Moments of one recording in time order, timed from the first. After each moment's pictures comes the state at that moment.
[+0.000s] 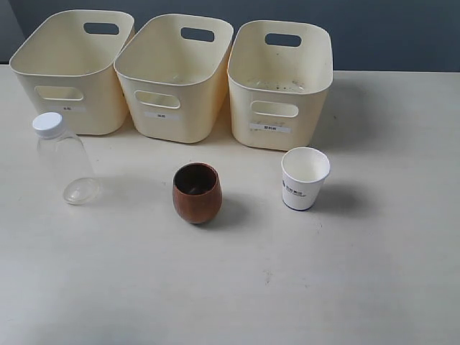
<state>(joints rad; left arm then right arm) 0.01 0.00 0.00 0.08 0.24 0.09 0.00 0.57 -0.99 0.42 0.30 -0.32</state>
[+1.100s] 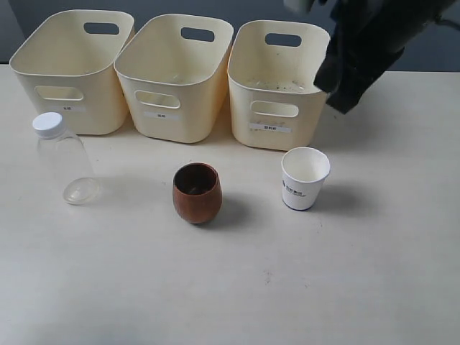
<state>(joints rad) 0.01 0.00 0.00 0.08 0.24 0.09 0.44 1.53 -1.40 0.13 1.07 -0.79</state>
